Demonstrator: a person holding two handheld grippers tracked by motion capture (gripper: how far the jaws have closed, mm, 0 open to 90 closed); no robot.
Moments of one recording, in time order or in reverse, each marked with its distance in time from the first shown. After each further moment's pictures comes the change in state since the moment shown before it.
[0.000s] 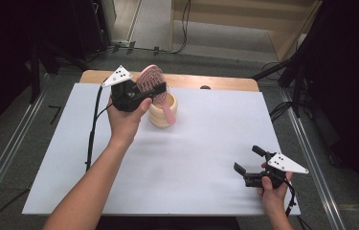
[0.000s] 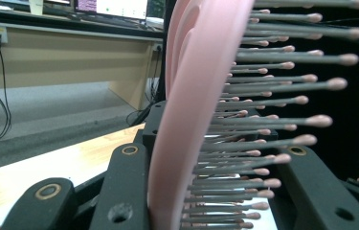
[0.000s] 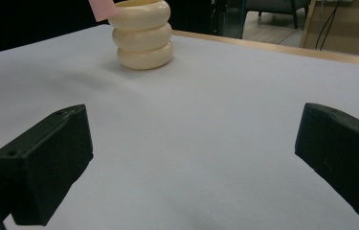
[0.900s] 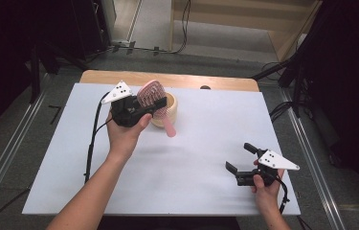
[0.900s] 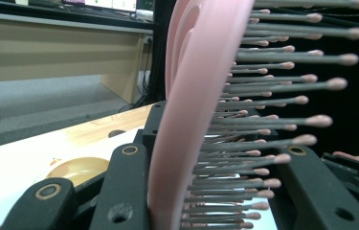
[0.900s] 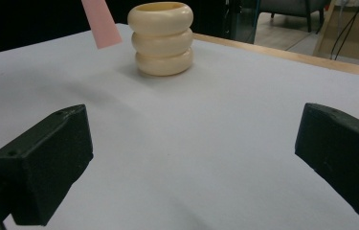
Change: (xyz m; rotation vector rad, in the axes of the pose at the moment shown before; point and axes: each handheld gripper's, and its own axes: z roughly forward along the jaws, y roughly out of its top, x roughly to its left) left arm -0.018 -0.025 -0.016 0.026 -0.030 0.011; right arm 0.017 0.013 0.015 0.010 0.035 -0.038
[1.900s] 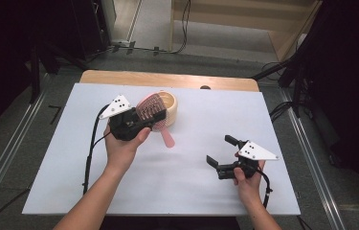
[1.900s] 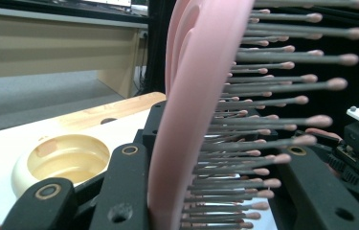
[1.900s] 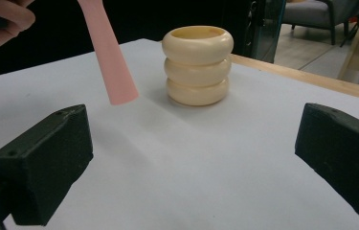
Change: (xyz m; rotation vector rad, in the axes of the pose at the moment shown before) left arm -0.017 -0.019 -0.017 0.014 -0.012 0.017; right arm 0.030 0.029 0.042 -0.032 0.072 -0.030
